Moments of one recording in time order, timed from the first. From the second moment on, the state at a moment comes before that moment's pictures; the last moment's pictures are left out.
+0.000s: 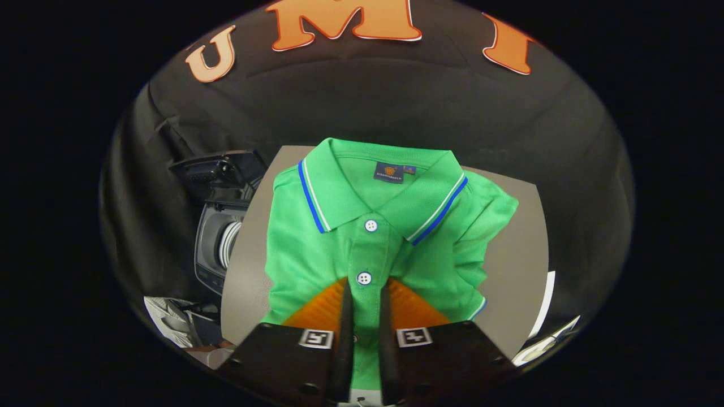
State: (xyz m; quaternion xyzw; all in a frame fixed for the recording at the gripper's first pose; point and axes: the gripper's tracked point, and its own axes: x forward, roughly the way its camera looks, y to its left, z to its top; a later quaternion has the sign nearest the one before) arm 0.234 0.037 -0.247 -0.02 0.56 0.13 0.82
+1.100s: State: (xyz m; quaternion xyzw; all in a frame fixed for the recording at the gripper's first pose) arm 0.189 0.096 -0.030 0.05 -0.03 0.13 0.99
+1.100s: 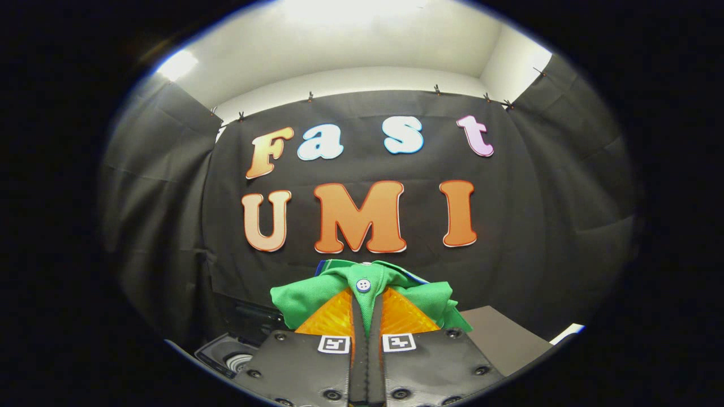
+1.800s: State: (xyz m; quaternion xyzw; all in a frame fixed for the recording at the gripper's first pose) arm 0.178 0.338 0.013 0.07 -0.06 0.22 0.97
